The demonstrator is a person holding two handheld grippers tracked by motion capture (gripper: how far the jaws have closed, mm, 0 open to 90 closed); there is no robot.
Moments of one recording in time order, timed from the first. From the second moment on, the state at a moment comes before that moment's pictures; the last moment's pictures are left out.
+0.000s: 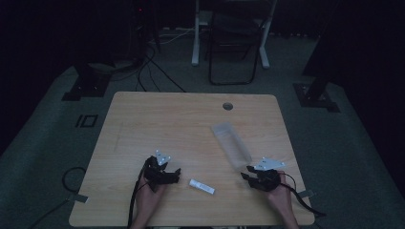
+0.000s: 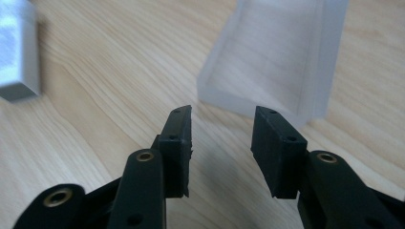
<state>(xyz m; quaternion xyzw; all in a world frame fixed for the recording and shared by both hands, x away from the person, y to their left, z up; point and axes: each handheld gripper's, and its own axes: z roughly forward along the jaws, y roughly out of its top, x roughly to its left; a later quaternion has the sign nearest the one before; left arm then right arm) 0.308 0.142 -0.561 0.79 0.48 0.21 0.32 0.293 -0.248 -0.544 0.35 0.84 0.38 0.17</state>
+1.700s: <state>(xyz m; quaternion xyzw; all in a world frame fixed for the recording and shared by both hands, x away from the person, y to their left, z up) 0.308 0.142 -0.561 0.79 0.48 0.21 0.32 0.341 -0.203 -0.553 0.31 0.86 0.35 0.21</state>
